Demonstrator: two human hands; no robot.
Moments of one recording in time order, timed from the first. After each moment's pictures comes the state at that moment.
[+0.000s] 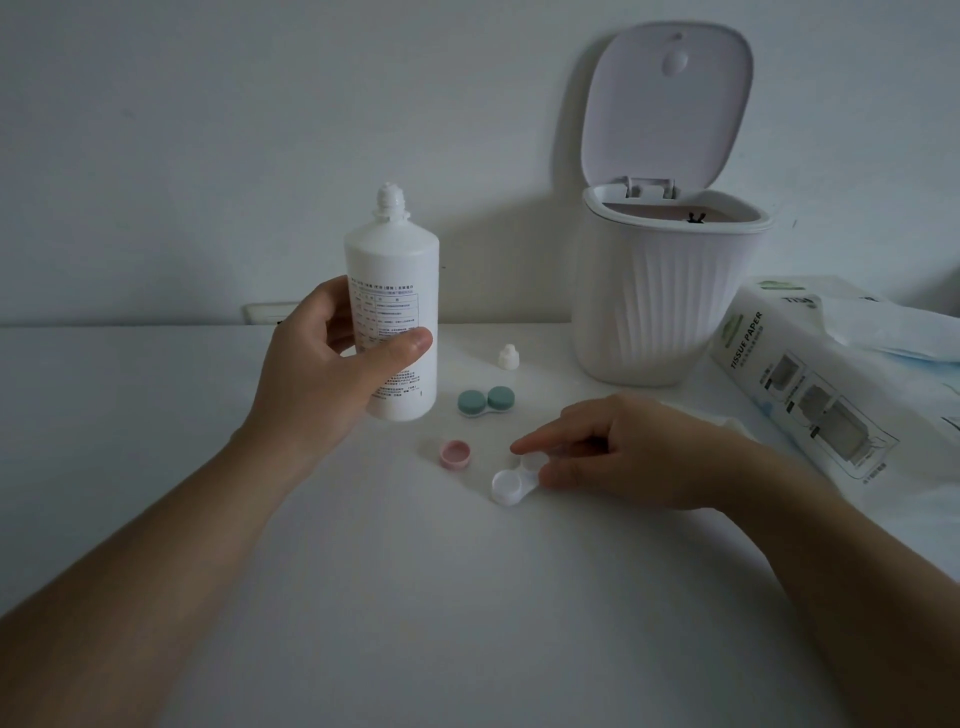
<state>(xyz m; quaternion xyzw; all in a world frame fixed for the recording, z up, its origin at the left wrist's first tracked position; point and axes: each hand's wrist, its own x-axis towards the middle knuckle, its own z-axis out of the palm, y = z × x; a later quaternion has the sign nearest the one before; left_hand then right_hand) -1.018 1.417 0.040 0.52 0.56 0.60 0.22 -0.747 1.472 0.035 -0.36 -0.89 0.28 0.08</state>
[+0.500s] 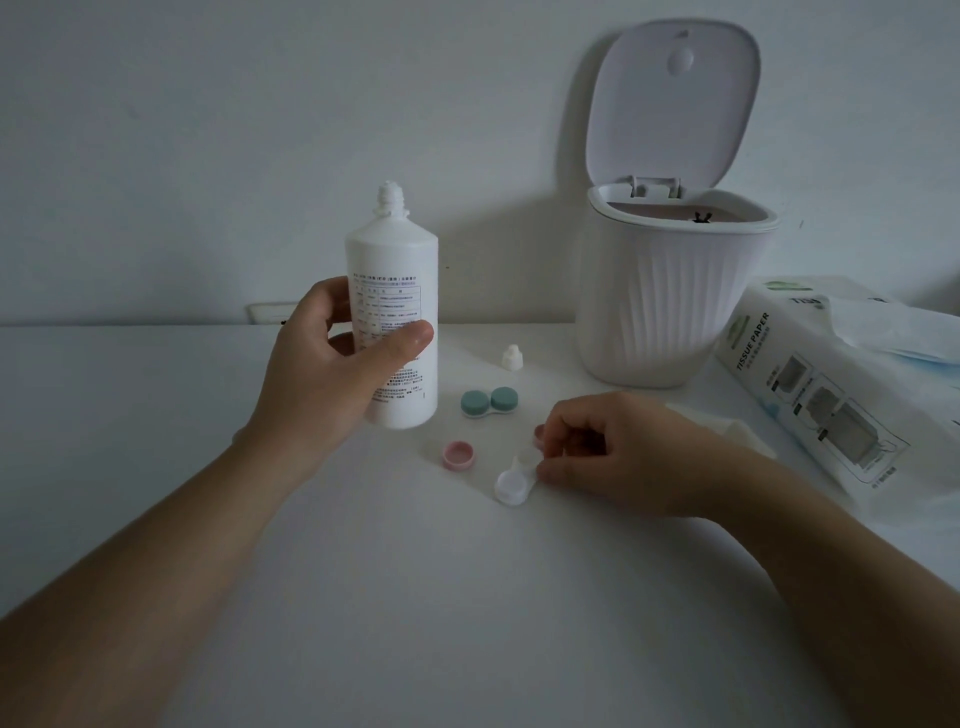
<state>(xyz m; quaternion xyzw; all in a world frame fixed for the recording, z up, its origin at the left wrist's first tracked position) -1.014 1.415 0.043 0.50 0.55 0.62 0.24 -0.753 1.467 0.033 -0.39 -0.88 0.23 0.13</state>
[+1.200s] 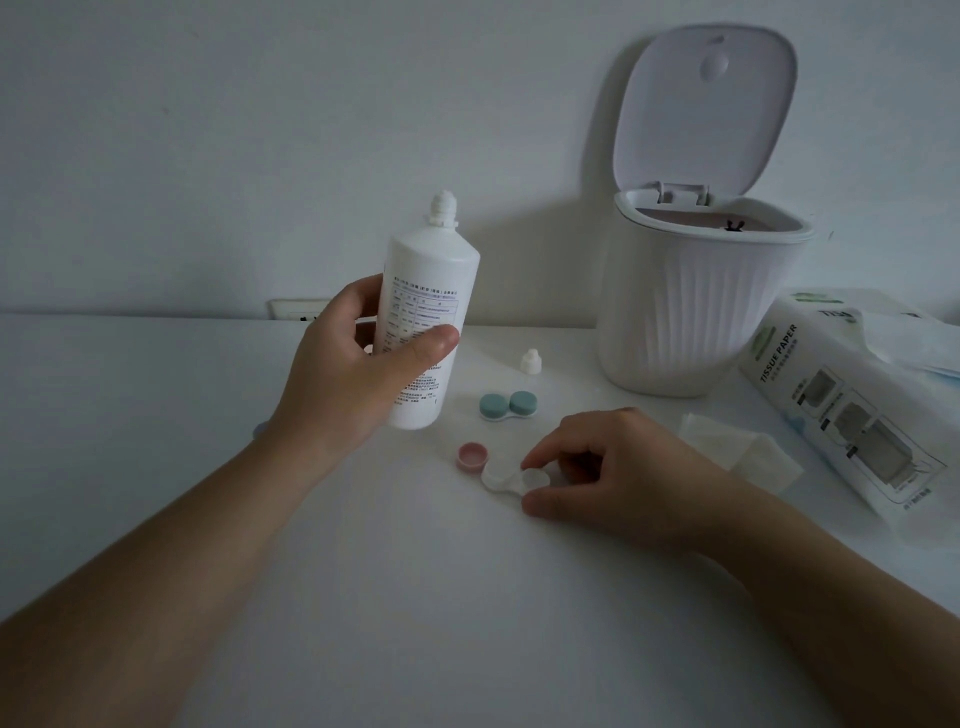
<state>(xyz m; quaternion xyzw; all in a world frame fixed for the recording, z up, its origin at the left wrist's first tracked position) -1.018 1.418 0.040 0.53 0.57 0.59 0.21 -0.768 1.453 0.026 -0.38 -0.88 0.24 0.16</state>
